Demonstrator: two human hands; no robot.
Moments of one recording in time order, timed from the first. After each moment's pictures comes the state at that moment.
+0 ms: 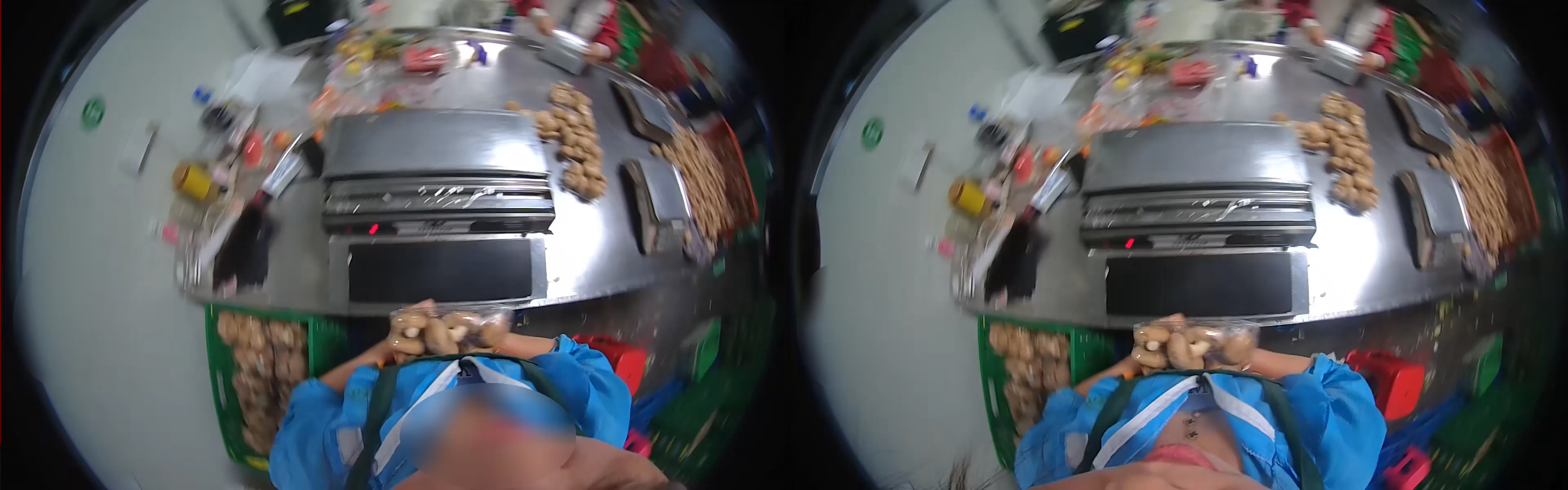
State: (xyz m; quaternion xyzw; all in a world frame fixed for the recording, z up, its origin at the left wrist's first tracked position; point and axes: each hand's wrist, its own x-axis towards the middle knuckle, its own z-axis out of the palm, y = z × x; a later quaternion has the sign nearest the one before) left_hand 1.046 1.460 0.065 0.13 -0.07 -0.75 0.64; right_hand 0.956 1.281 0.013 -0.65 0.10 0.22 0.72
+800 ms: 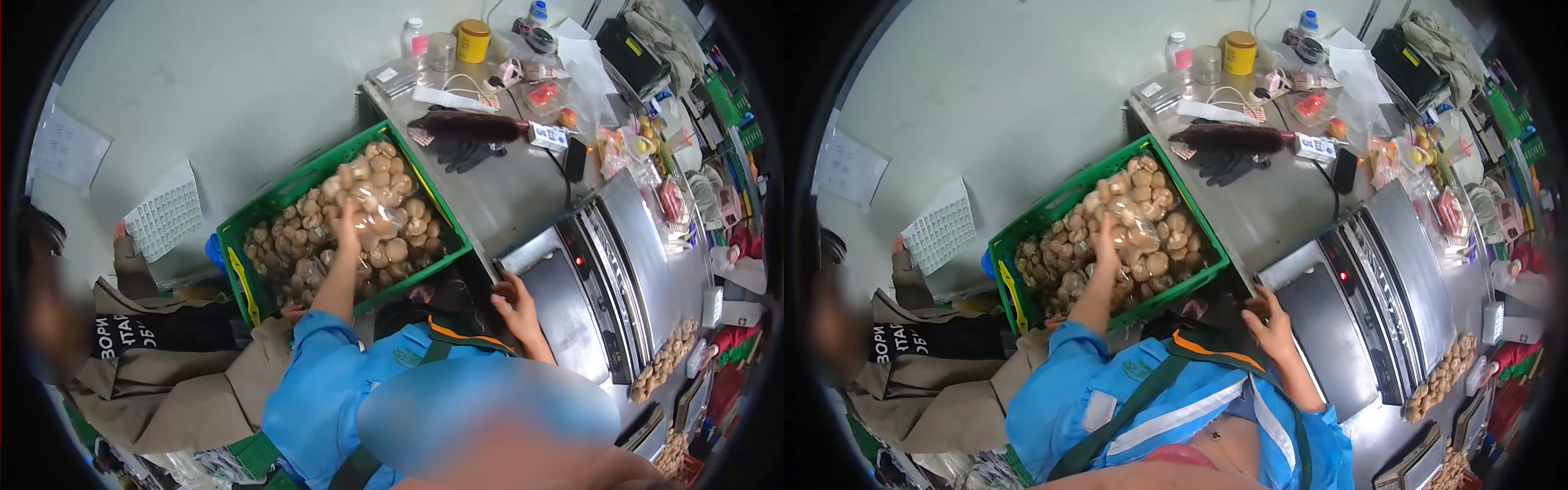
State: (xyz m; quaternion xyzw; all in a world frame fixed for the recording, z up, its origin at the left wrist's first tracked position) left_hand 1.089 1.863 -0.083 0.50 0.31 0.32 0.74; right_hand 1.067 1.466 0.029 -0.77 -0.12 0.21 0.59
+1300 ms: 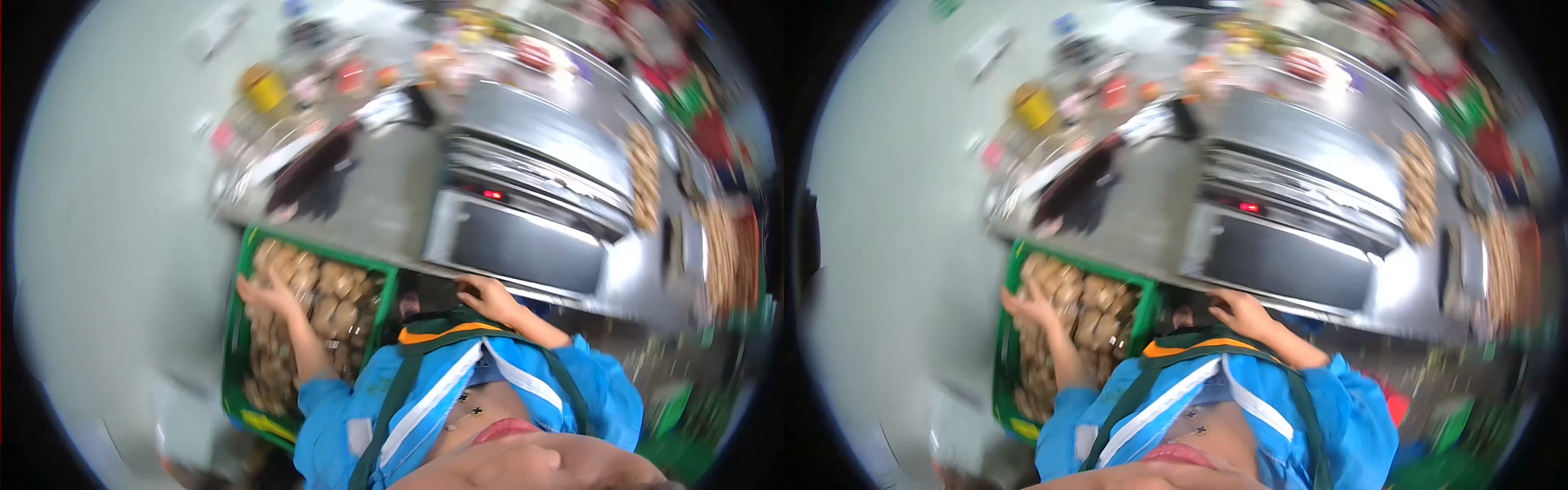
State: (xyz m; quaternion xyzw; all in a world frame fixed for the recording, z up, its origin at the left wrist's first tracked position) left_hand 1.183 1.853 -0.042 0.86 0.17 0.44 0.19; right_hand 1.040 1.445 0.023 -0.87 -0.02 0.12 0.47
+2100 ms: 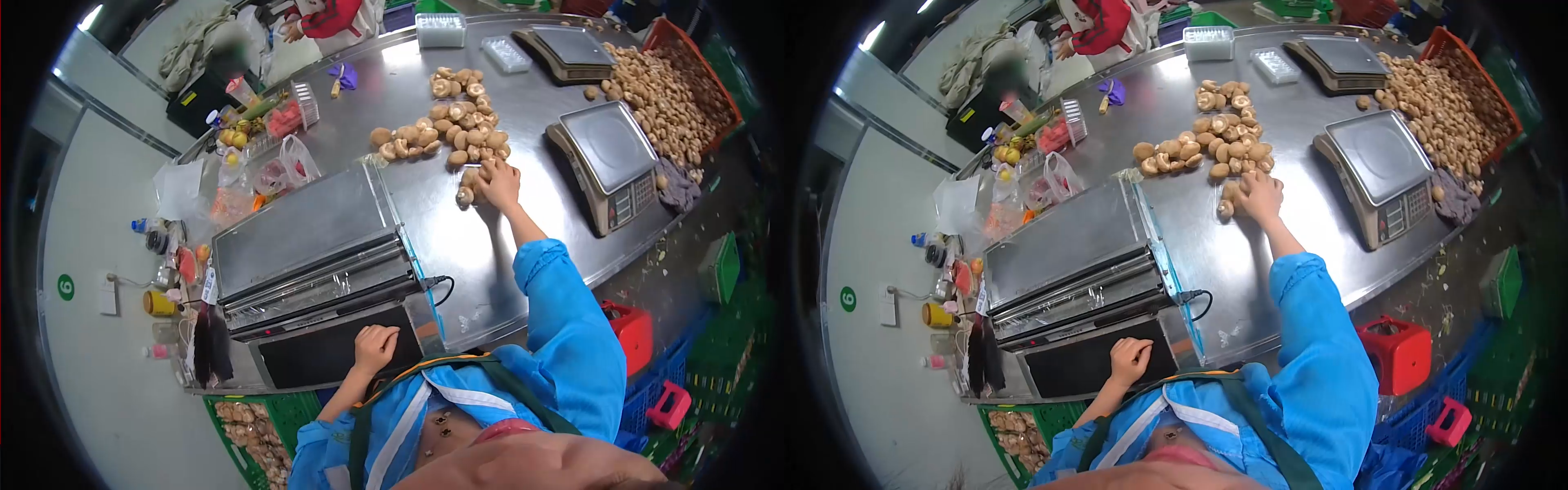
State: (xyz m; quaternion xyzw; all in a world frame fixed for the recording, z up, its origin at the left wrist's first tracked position) left_hand 1.014 1.239 -0.003 0.74 -0.55 -0.04 0.39; right_hand 0.944 0.801 -0.063 -0.88 0.39 -0.25 0.07
